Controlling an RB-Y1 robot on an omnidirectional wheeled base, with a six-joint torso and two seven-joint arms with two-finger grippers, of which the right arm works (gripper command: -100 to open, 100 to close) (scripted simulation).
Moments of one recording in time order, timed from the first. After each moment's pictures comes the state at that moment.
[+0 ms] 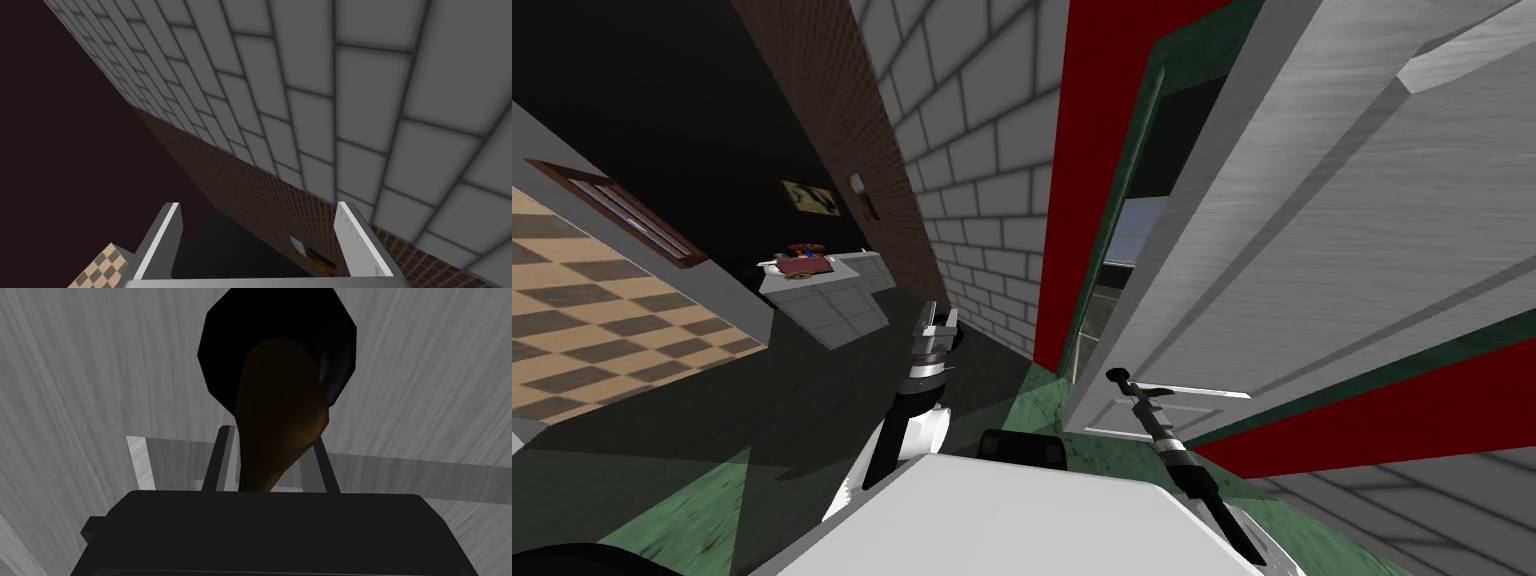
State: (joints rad) arm 0.22 -0.55 0.06 -0.86 -0.11 -0.93 -0.37
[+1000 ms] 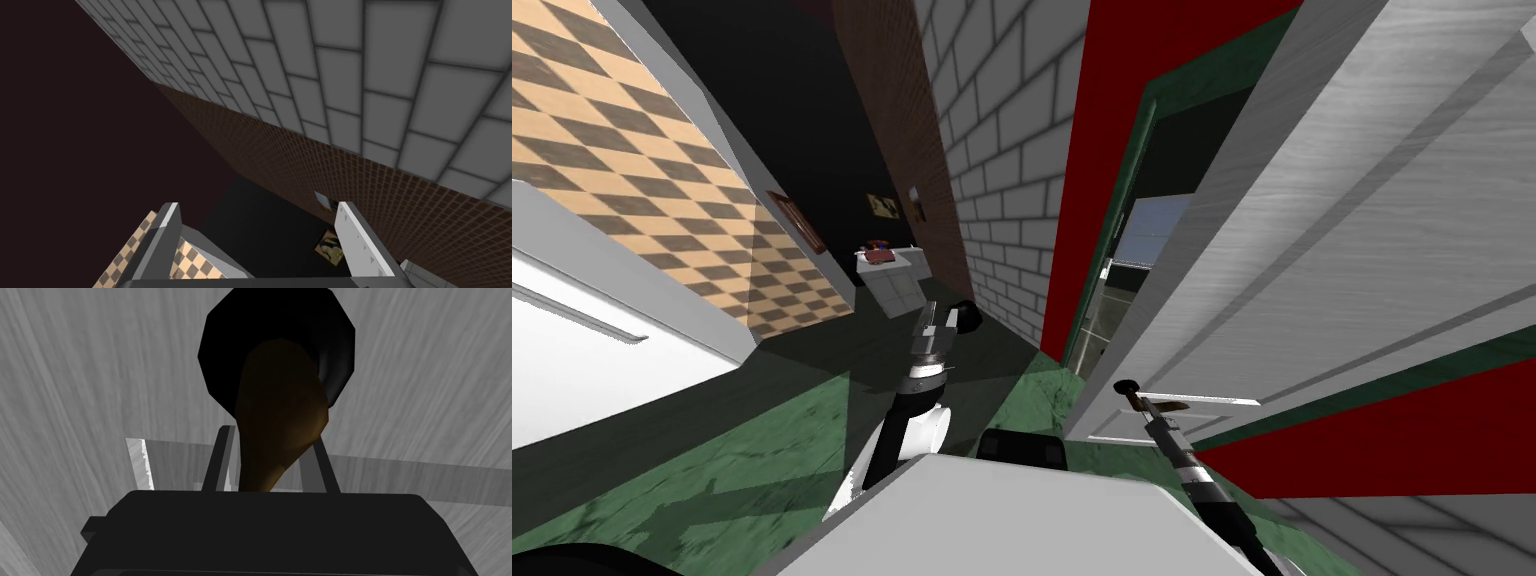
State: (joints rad) arm 0.28 -0.59 0.09 -0.80 -0.10 -1.09 -0.41
